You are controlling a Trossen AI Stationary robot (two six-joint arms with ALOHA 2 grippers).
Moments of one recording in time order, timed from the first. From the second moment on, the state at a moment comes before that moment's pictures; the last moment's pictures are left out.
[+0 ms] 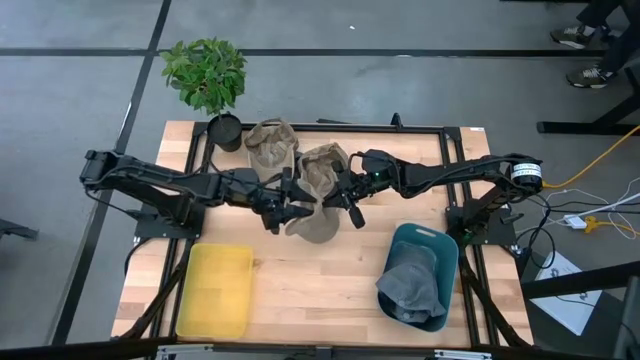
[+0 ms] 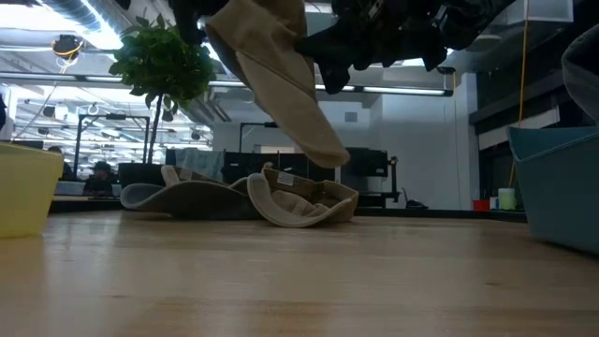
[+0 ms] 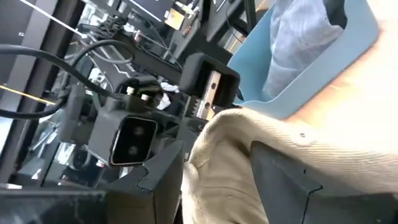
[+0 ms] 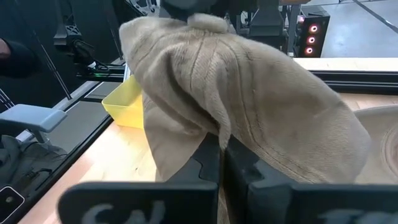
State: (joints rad) left arm -0.06 1.21 0.78 0.26 -0.02 1.02; right arm -0.15 1.54 0.92 0.38 -0.46 -0.01
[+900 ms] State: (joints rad) left arm -0.06 1.23 0.78 0.27 -0.07 1.07; right arm -0.15 1.54 0.92 0.37 -0.46 -0.01
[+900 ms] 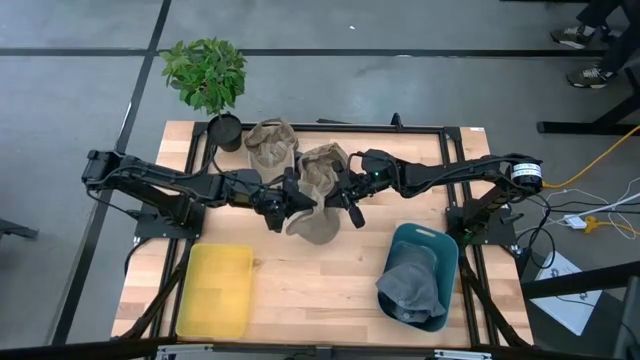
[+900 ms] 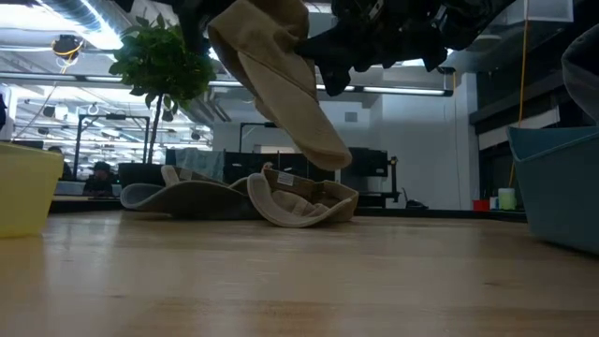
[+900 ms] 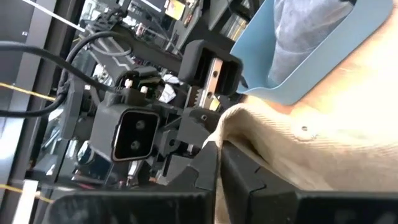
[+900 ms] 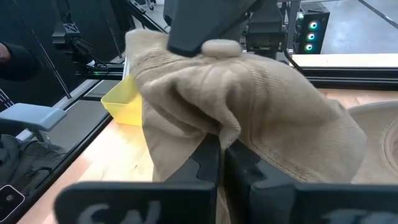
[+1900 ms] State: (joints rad) left arm -0.26 0.92 0.75 0.06 -0.23 0.87; right arm -0.15 1.54 0.92 0.38 -0.46 0.02
